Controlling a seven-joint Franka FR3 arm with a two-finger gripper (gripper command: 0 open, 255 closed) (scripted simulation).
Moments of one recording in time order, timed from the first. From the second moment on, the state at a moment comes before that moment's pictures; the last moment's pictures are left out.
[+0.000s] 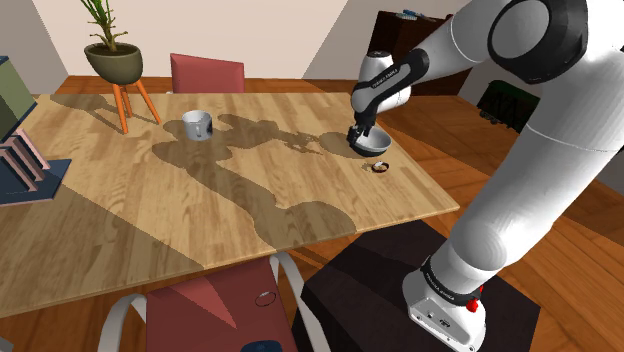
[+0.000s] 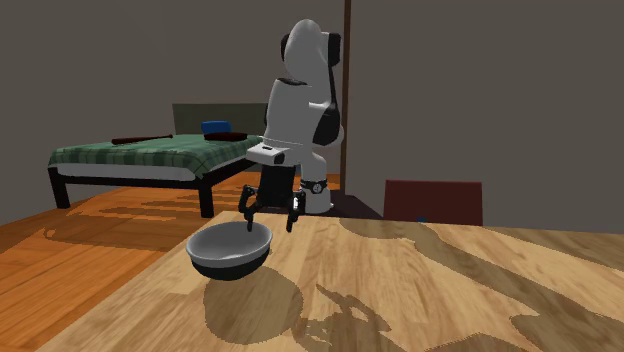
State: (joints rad) arm -0.19 0.14 -0.21 -2.27 -0.22 2.48 -0.32
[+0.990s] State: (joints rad) arm -0.19 0.16 -0.21 -2.28 -0.22 2.51 -0.32
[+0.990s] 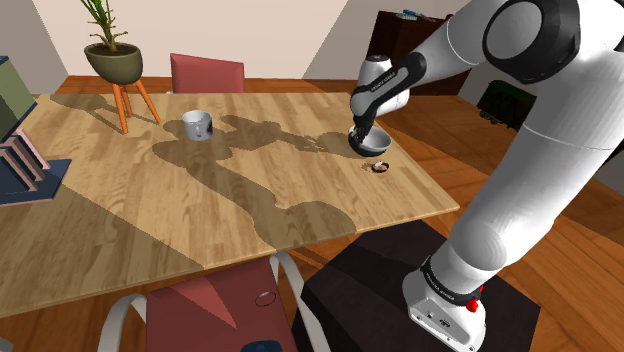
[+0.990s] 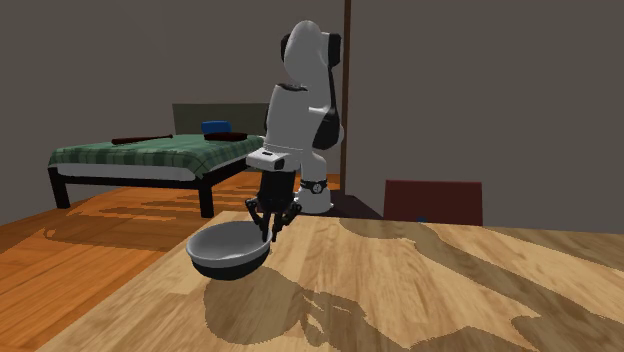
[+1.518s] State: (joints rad) arm -0.19 0.09 -0.21 -2.25 -0.22 2.41 -0.33
